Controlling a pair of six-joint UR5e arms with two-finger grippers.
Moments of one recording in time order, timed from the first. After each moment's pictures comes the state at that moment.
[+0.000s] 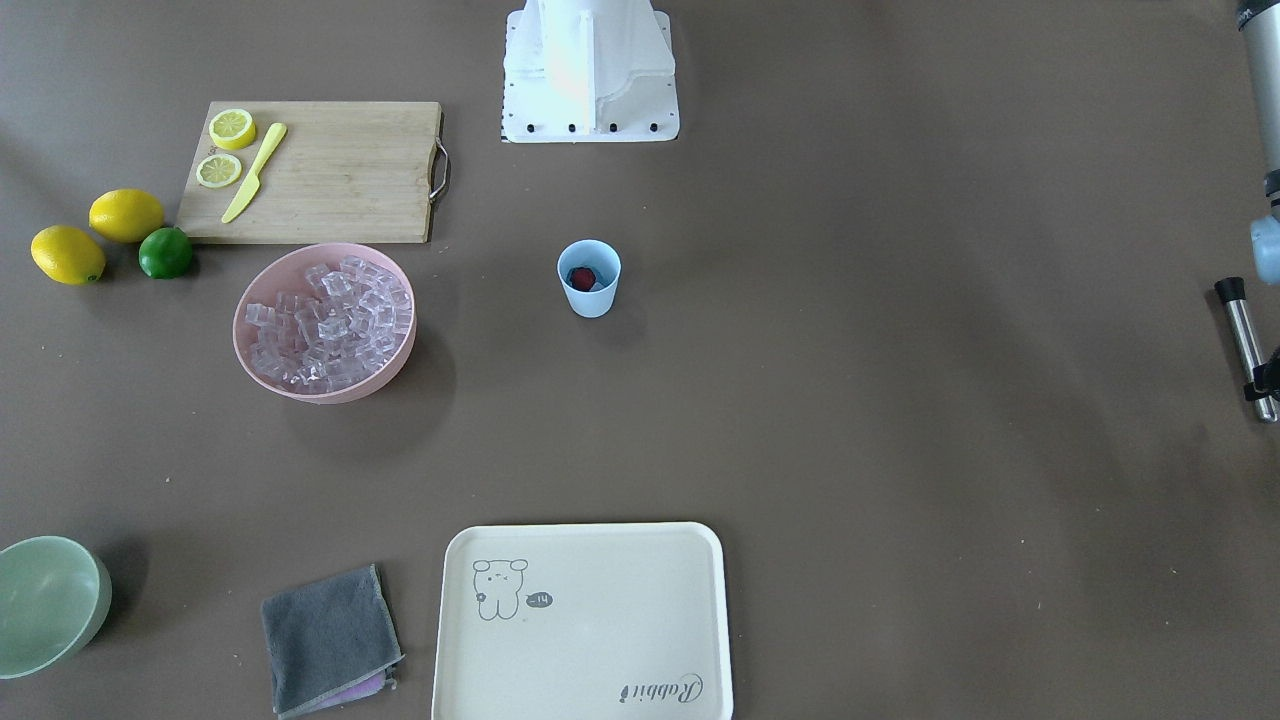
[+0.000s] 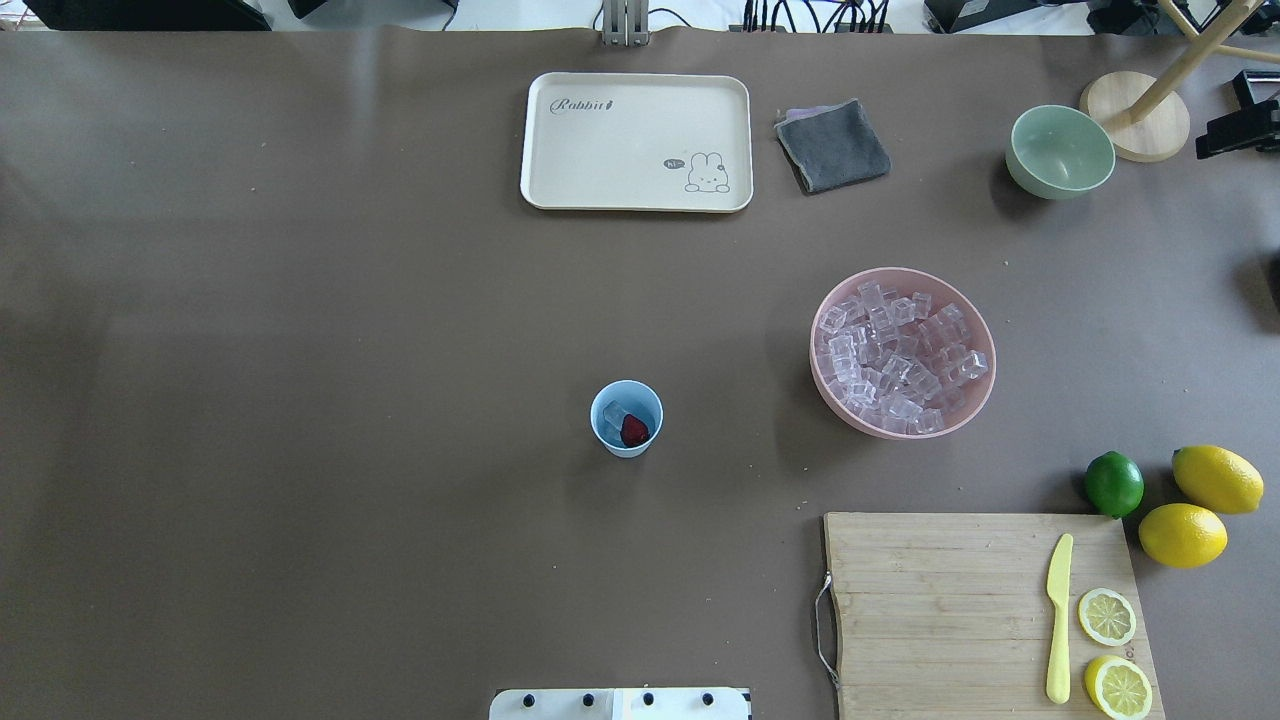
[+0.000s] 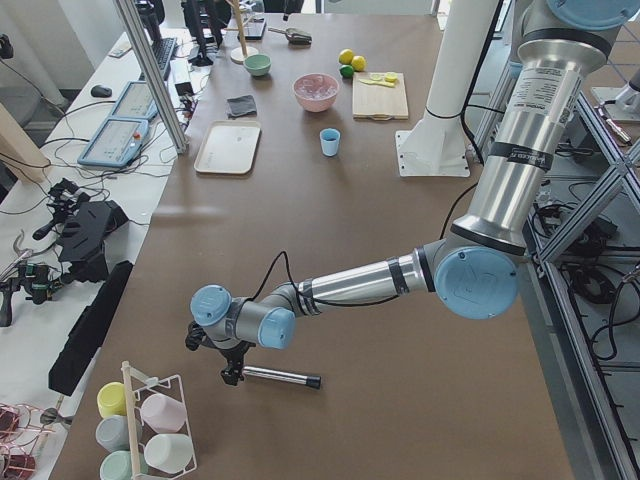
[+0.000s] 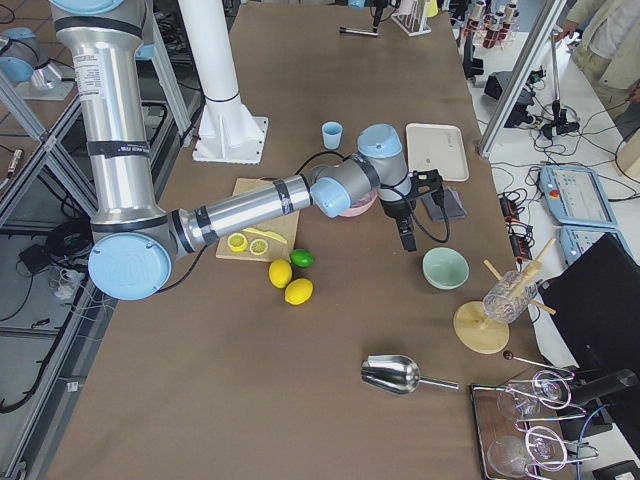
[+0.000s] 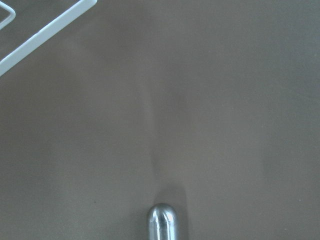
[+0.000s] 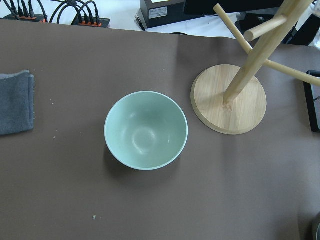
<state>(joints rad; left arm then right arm) -1.37 -1.85 -0.95 -2.01 -2.30 -0.03 1.29 -1.47 1.82 -1.26 2.08 0.55</state>
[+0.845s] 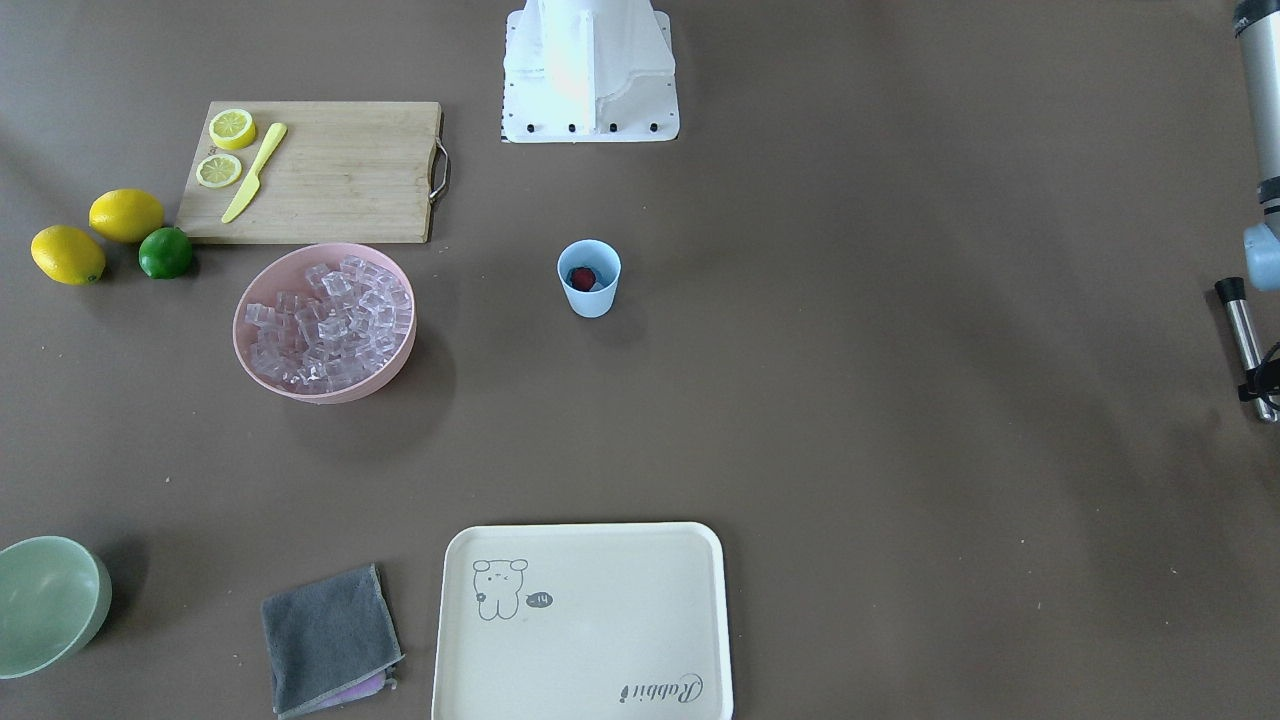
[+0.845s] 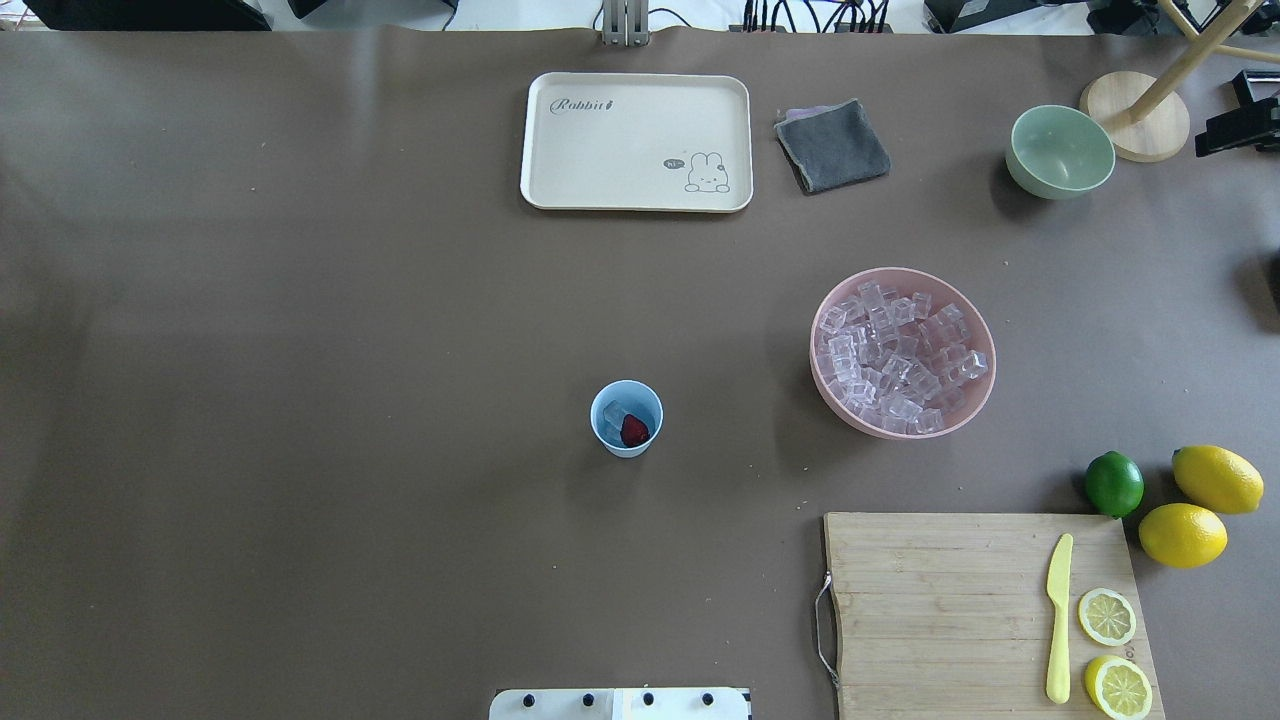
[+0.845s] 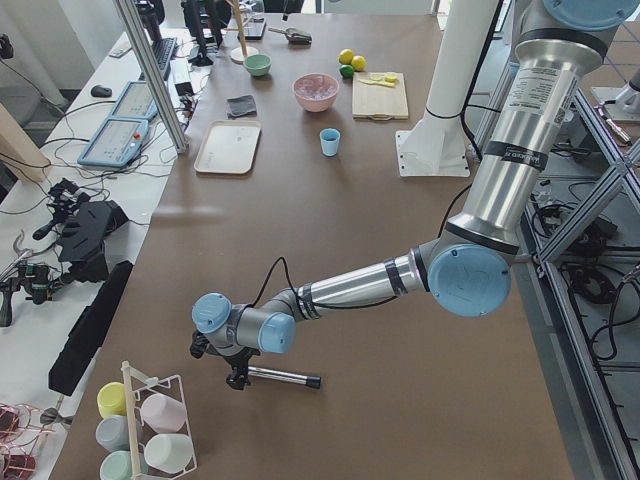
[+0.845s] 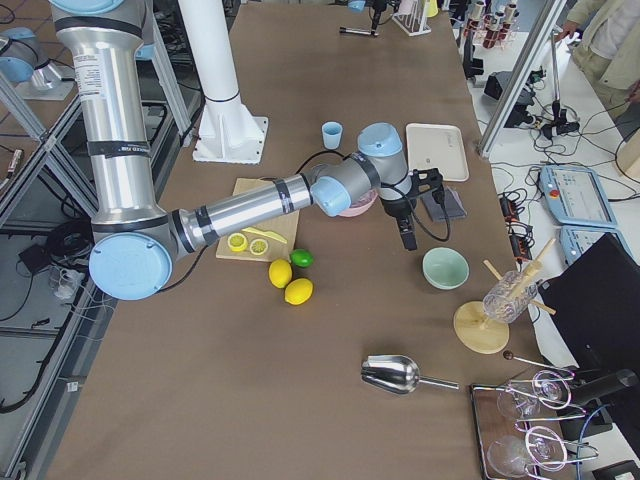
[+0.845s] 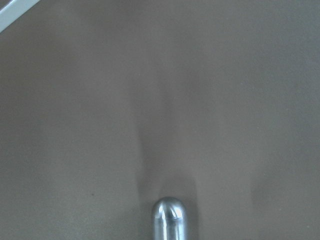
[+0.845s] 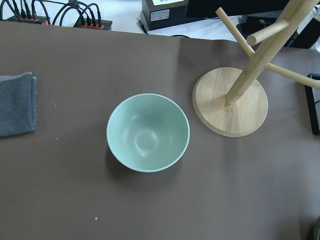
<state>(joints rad) -1.36 -1.87 -0.89 -2.01 -2.30 -0.02 1.29 -1.47 1.82 -1.26 2.08 0.54</state>
